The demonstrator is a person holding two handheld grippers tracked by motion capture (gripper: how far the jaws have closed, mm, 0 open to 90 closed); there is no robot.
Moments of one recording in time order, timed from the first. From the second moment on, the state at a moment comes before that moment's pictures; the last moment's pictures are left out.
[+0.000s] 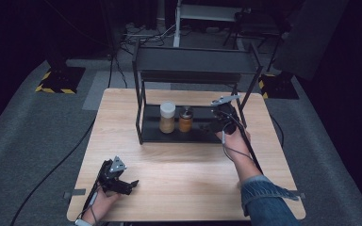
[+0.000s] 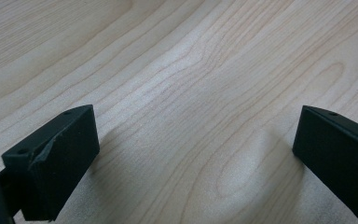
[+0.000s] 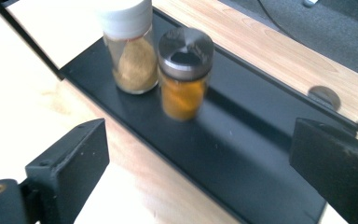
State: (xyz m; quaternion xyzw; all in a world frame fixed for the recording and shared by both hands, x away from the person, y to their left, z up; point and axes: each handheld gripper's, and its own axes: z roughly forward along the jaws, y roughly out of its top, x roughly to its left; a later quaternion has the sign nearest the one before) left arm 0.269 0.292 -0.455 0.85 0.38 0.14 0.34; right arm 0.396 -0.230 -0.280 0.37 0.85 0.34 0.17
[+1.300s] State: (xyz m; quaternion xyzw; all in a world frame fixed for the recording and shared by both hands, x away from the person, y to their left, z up) left arm 0.268 0.292 -0.454 0.85 0.38 0.14 0.34; right arm 0.228 -0.383 -0.305 0.40 0.81 0.38 0.19
